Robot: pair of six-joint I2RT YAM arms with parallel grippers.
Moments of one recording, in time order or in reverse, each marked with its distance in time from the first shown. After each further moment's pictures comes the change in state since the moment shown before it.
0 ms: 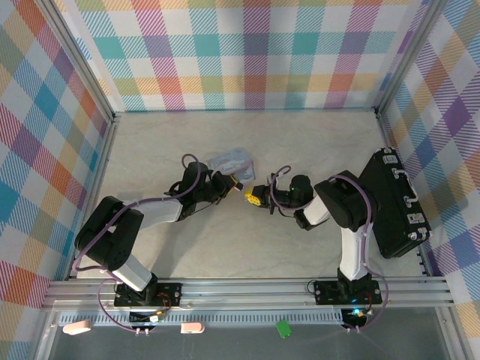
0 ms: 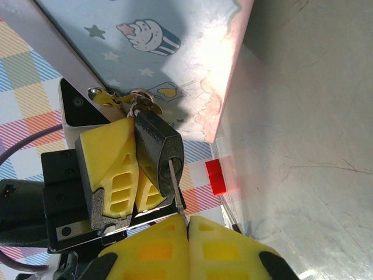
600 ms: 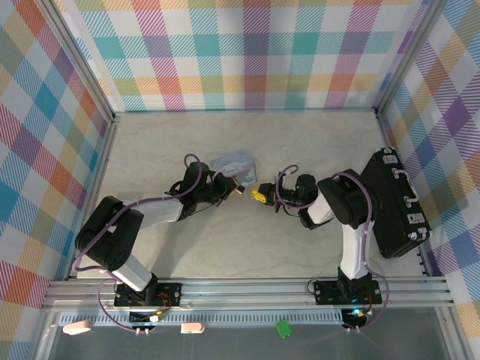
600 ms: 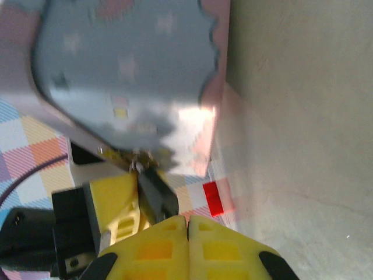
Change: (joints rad) left arm -0.012 0.000 0.011 -0.040 0.050 0.026; right arm -0.056 0.021 -0.013 0.000 0.034 -0.011
